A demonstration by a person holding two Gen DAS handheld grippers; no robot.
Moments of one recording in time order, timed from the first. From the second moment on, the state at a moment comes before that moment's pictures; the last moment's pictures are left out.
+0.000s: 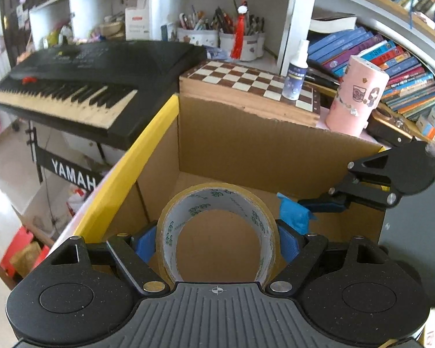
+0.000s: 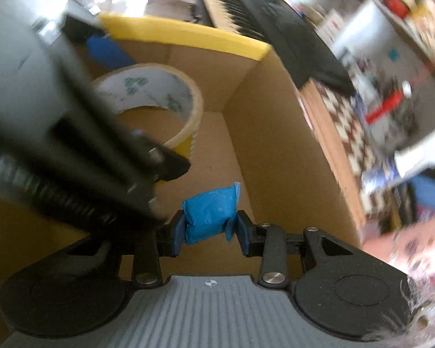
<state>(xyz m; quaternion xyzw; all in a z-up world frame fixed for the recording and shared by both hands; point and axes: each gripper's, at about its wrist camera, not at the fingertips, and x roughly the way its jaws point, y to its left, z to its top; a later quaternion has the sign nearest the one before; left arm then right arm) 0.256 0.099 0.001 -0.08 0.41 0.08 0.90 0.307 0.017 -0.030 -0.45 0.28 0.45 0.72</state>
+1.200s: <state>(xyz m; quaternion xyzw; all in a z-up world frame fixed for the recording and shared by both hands) 0.196 0.082 0.057 -0.06 0.28 0.10 0.95 0.274 -0.040 0.031 -0.37 0.19 0.45 0.79</state>
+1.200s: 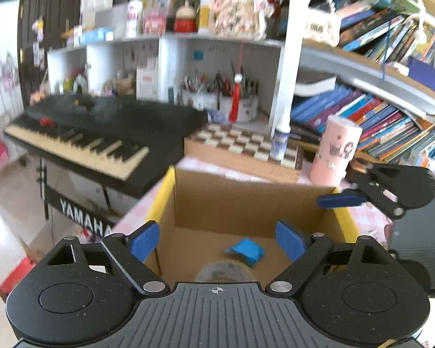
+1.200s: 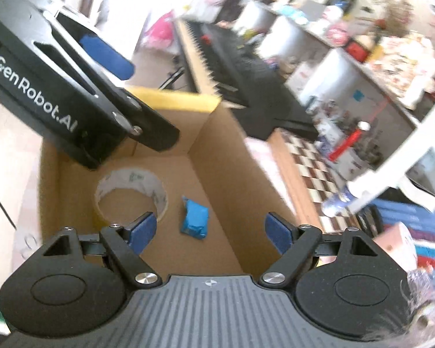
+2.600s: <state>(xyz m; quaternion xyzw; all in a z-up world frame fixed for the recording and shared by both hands) 0.009 0.079 0.052 -0.02 0.26 0.11 0.96 0.038 -0.132 0.025 0.01 0.29 0.11 0.95</state>
